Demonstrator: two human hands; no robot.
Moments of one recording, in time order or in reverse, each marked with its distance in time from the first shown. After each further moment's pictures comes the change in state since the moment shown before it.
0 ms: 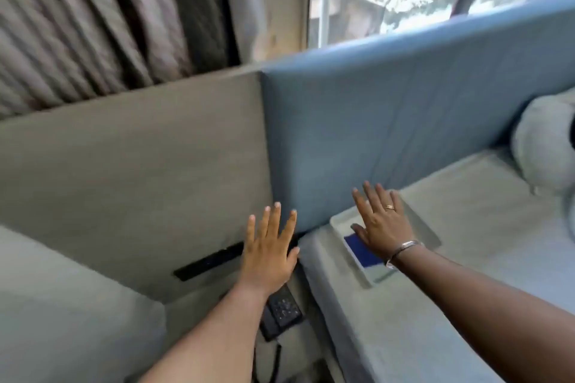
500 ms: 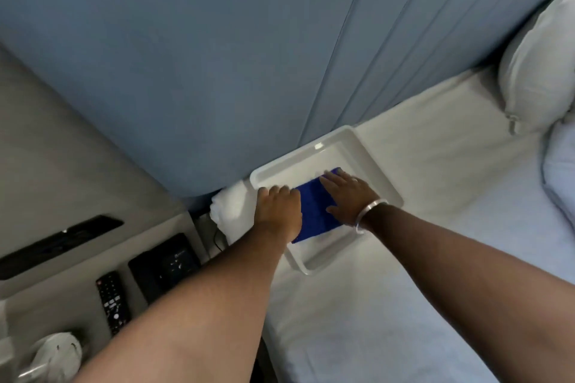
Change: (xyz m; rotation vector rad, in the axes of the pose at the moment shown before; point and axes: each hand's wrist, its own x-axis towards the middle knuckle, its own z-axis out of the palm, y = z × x) left_hand 0.155 0.173 0.257 -0.028 -0.517 0.025; right_hand 0.037 0.160 0.247 0.060 -0.613 -0.042
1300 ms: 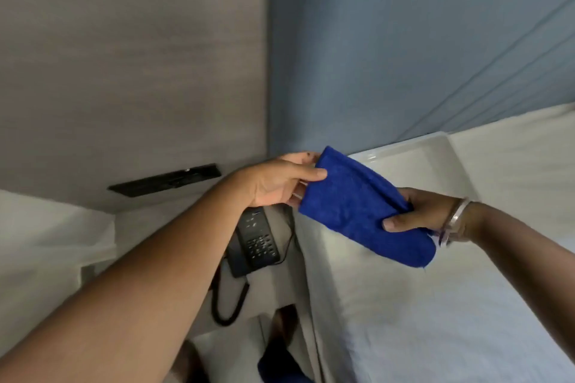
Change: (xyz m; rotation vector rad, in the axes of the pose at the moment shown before) left_hand -0.087 -0.183 -0.069 -1.861 -0.582 -0.021; right_hand -0.060 -0.095 -0.103 1.318 -0.651 -0.101
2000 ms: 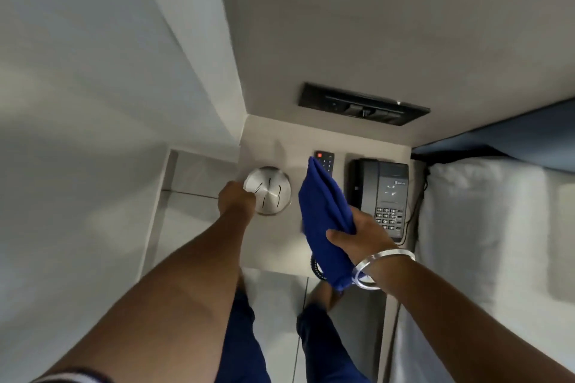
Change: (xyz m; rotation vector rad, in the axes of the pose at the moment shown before) left_hand -0.194 -0.369 -0.288 0.212 1.377 -0.477; right_hand 0.254 0.035 0.376 -0.478 0.269 0.120
